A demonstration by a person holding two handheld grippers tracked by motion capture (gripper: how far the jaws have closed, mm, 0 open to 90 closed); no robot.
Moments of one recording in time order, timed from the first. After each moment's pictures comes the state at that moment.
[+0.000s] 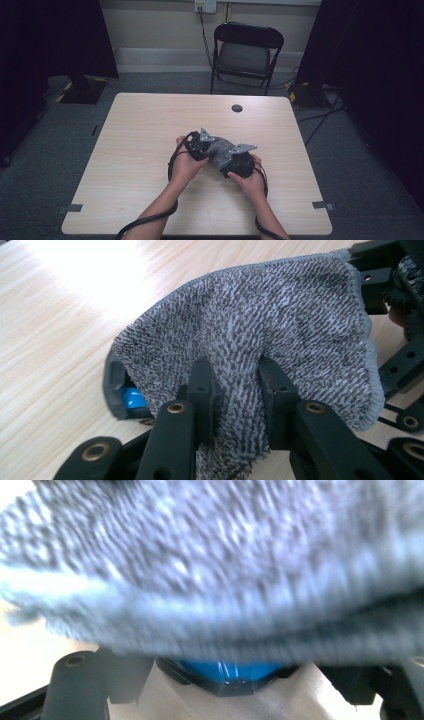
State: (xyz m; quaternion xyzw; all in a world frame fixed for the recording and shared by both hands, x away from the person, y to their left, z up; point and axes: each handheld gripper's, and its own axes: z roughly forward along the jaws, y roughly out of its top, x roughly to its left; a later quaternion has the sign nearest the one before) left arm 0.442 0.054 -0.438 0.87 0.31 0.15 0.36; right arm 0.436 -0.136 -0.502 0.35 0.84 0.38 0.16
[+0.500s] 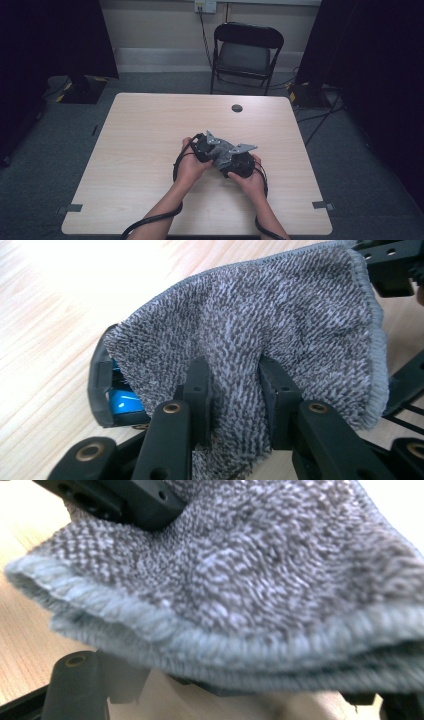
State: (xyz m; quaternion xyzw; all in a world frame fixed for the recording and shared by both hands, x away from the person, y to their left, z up) left arm 0.445 0.043 -0.447 0.88 0.30 0.17 0.33; right arm 0.436 -0.136 -0.502 0.35 0.84 0.38 0.16
